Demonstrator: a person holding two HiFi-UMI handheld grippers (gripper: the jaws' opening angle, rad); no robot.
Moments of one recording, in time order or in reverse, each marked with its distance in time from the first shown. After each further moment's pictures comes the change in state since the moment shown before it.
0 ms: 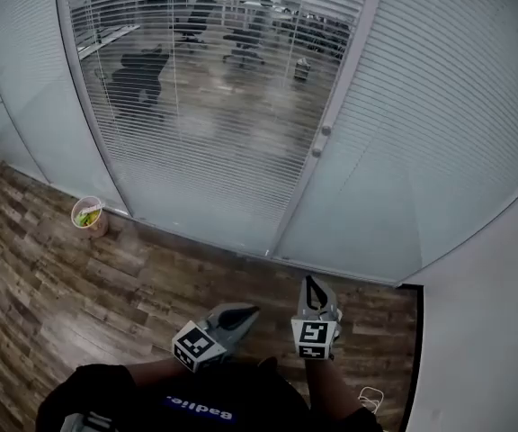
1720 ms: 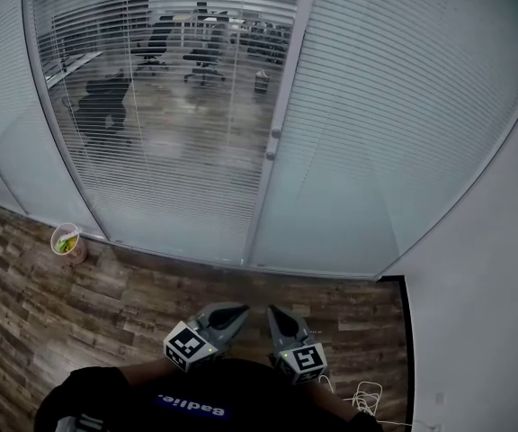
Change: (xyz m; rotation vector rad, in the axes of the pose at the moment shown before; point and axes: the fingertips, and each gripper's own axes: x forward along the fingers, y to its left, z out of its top) left arm 0.024 -0.015 0.021 0.088 -0.009 -0.100; right arm -0.062 0.047 -0.004 0.385 -0.189 0.259
